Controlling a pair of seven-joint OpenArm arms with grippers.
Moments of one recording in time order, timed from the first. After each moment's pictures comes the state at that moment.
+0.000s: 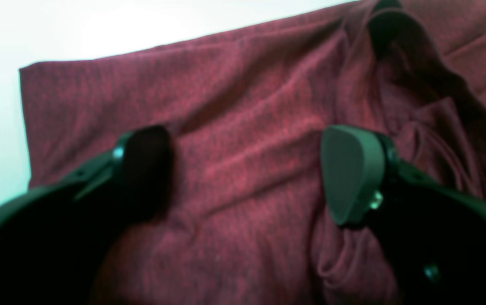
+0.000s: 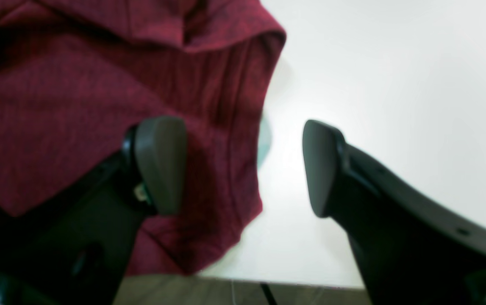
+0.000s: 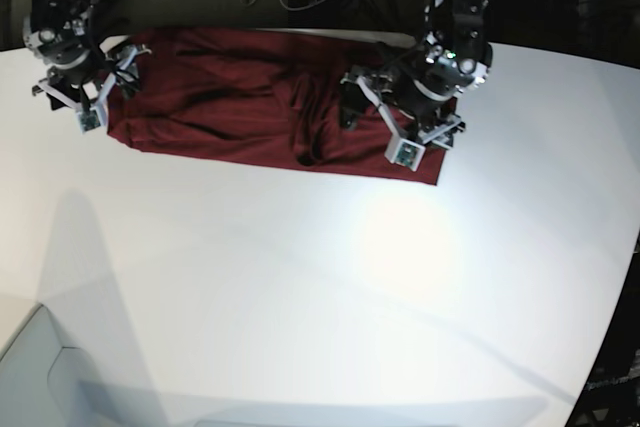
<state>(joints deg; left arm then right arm) 14.1 3.0 -1.3 94.5 0.9 -25.0 35.3 -18.6 2.7 31.7 101.3 -8.9 39.9 -39.0</state>
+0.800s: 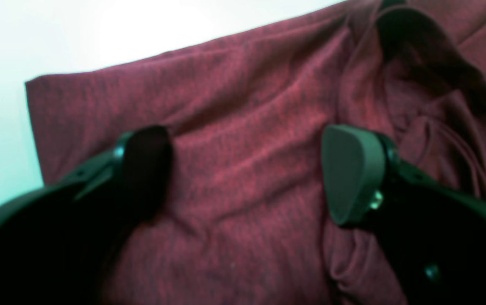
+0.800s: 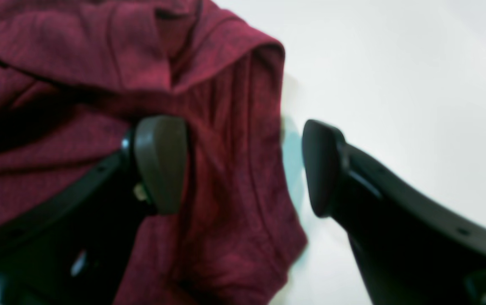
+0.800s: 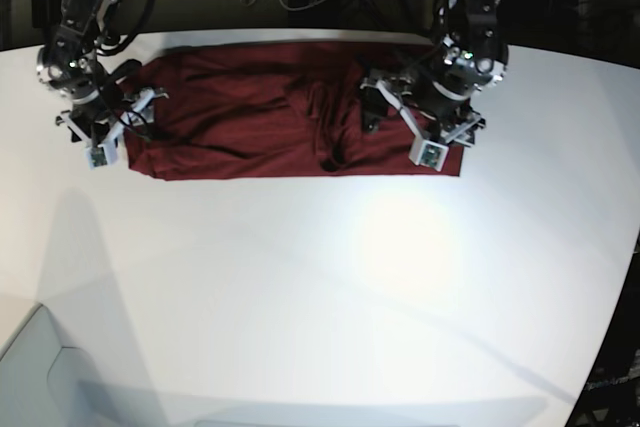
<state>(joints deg) 14.1 3.1 -6.5 94.5 0.6 -25.3 35.3 -9.4 2.4 31.7 87.8 -4.7 39.9 -34.2</state>
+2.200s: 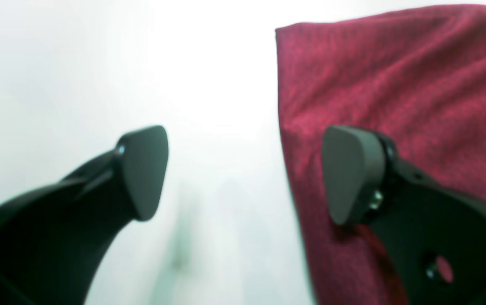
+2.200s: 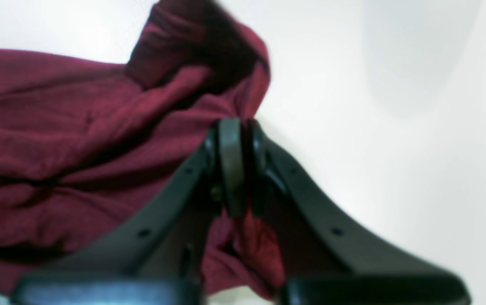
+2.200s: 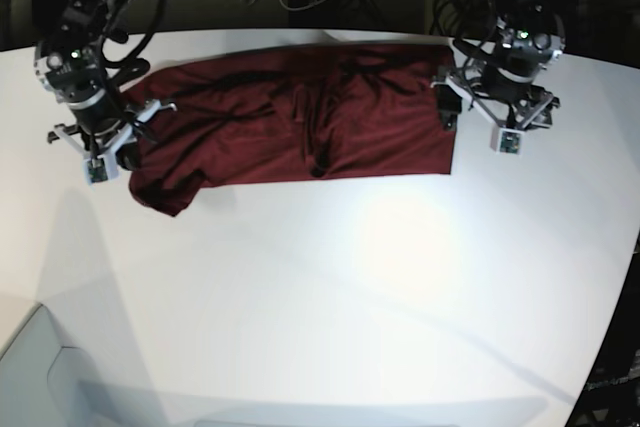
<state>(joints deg) 18.6 1.7 -20.2 103.5 1.5 -25.3 36.8 -11.9 -3.1 30.5 107.6 -2.2 40.1 -38.8</state>
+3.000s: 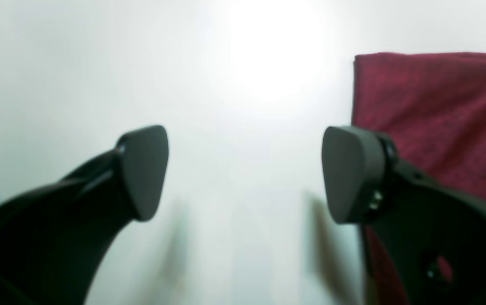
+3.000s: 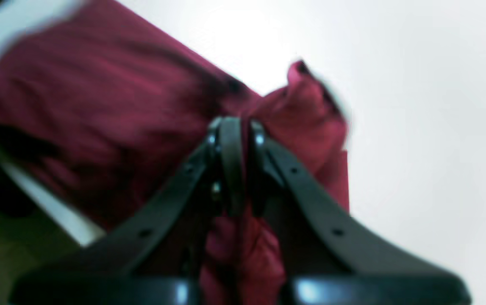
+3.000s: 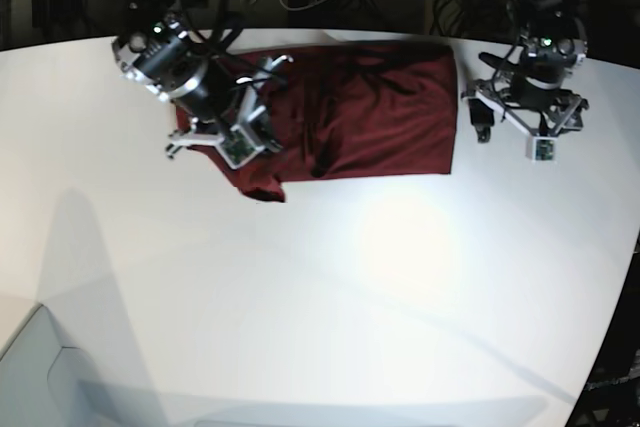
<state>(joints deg) 15.8 1.8 -27.5 103.5 1.3 -25.4 36.9 -17.4 -3.0 -1.5 115.8 -1.9 39.9 -38.9</state>
